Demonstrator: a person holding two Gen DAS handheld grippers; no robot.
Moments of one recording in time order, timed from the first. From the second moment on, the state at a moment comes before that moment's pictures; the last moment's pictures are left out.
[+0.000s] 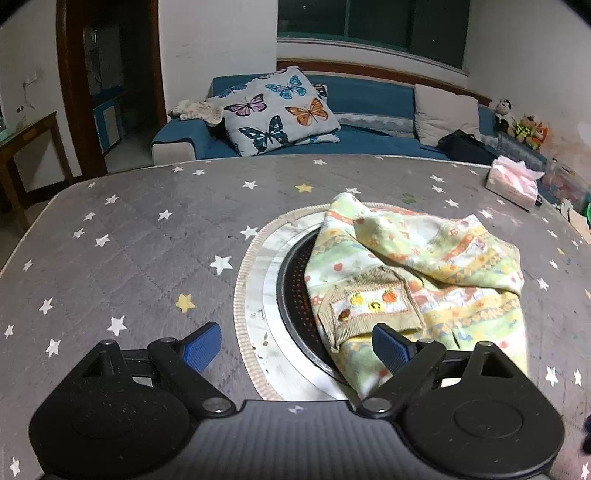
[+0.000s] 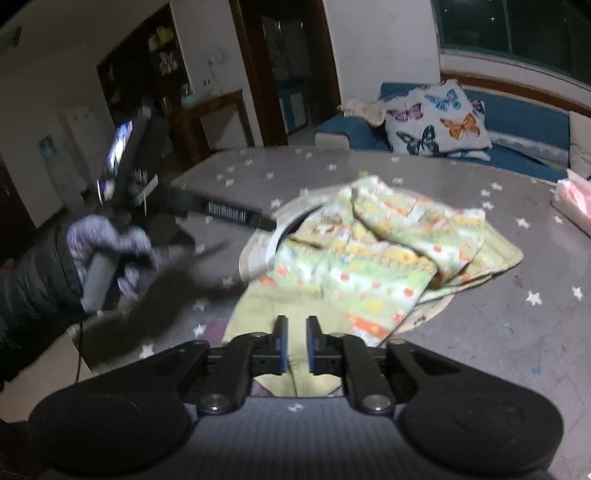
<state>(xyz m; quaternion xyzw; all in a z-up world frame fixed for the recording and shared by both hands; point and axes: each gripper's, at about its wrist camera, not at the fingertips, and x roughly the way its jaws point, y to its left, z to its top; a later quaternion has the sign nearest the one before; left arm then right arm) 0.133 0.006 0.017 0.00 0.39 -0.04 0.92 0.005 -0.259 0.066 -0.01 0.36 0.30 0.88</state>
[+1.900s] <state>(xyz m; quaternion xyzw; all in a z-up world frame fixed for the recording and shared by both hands) 0.063 -0.102 -0.011 0.11 0.42 -0.26 0.86 0.087 -0.285 0.015 -0.07 0.36 0.18 0.91</state>
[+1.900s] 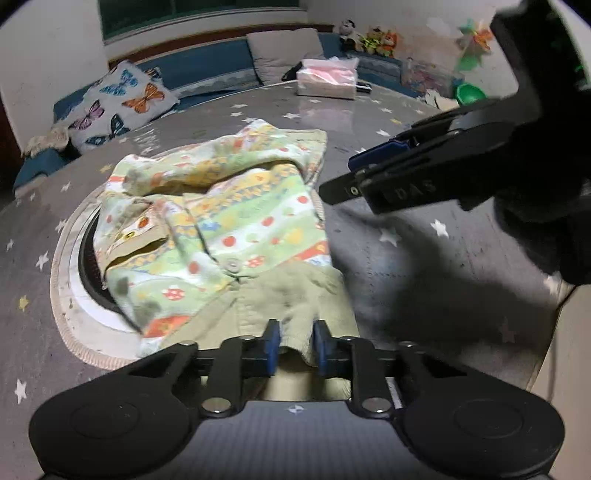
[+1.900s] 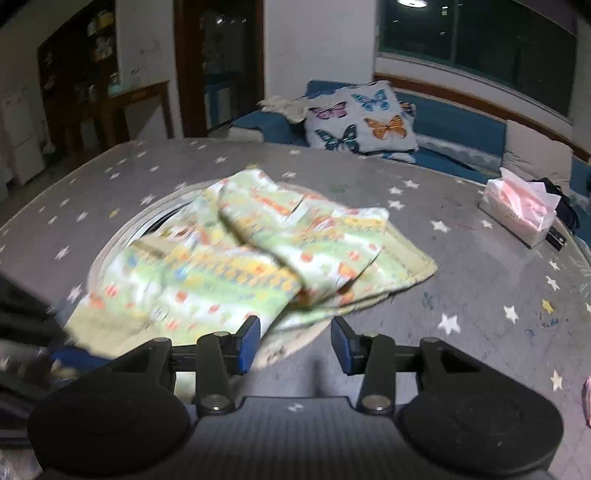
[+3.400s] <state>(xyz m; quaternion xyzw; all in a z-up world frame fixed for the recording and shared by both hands) 0.085 -0.087 0.001 0.14 0.37 -0.26 0.88 0.122 -0.261 0.015 0.12 0.40 0.35 0.84</state>
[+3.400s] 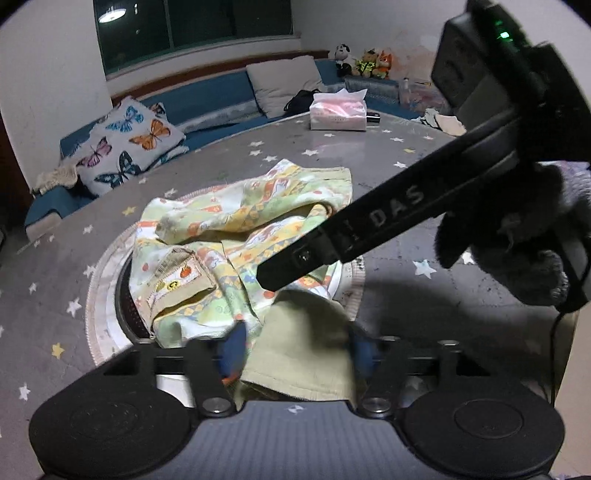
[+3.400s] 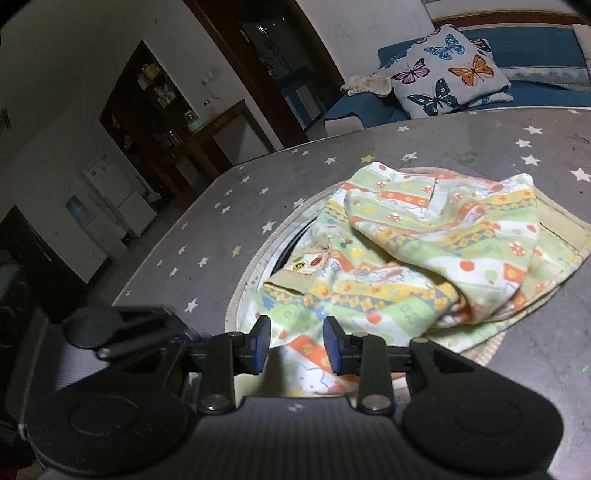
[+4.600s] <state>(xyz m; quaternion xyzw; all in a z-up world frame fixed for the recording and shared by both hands) 0.138 -0.034 0.057 0.07 0.34 -0.24 0.91 0.158 -0.266 0.010 0.02 0.36 0.22 0.90</state>
